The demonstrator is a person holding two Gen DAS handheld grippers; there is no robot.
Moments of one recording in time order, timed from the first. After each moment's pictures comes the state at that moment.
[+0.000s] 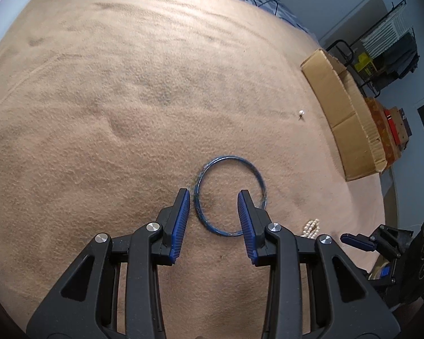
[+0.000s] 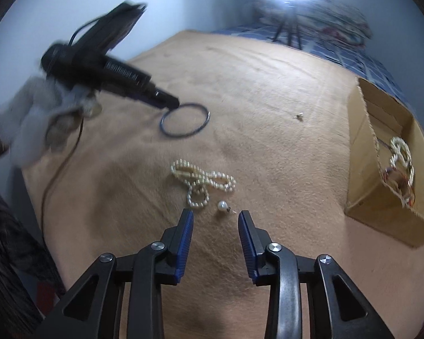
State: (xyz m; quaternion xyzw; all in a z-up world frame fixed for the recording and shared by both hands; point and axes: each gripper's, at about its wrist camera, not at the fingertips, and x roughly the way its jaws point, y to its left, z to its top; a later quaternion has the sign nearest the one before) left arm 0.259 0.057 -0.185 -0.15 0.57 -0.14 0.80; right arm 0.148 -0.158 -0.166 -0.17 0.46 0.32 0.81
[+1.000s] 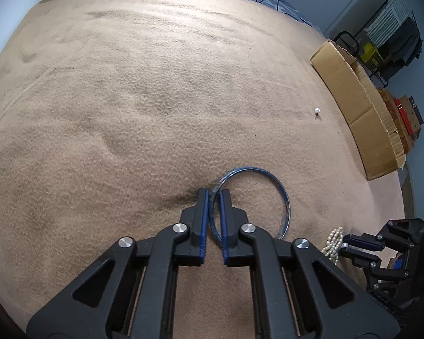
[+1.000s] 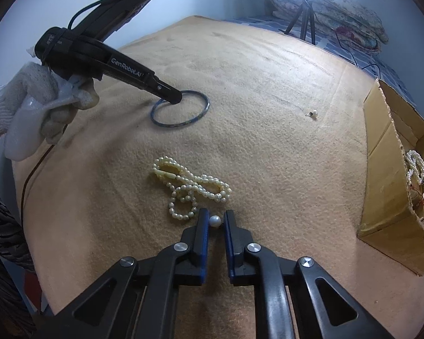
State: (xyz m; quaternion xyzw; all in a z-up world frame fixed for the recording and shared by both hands) left arm 0.271 0.048 -0.198 -0.10 0.56 -0.12 0.82; right arm 0.169 -0.145 -0.180 -0.17 0.46 0.33 0.80
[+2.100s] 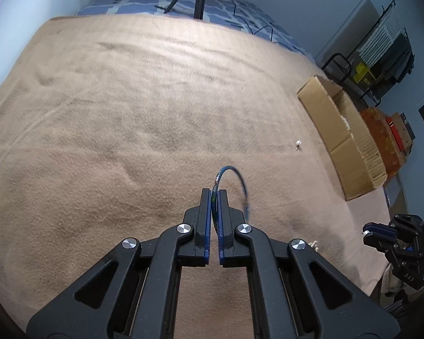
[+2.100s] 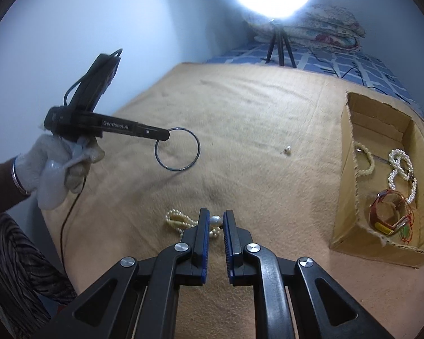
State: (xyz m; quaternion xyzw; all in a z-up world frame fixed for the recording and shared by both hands) left arm 0.264 0.066 -0.154 -0.13 0.50 -0.12 0.84; right arm 0.192 -0.184 -0.131 -0.05 0.42 0.34 0.84
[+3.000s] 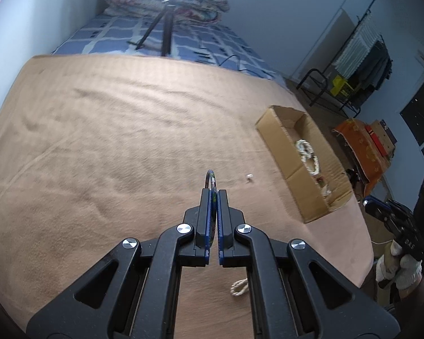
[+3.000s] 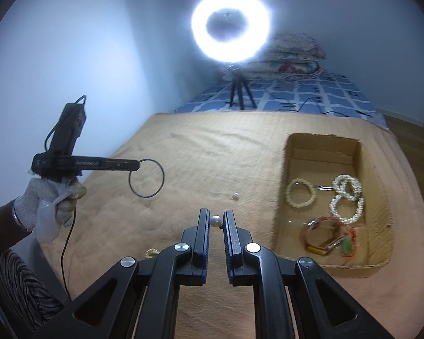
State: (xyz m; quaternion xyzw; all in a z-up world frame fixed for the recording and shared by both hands) left arm 0.264 0.034 -0.091 -0.13 0.45 -0.17 0.87; right arm 0.203 -0.257 -0.078 0.01 0.35 0.28 0.89
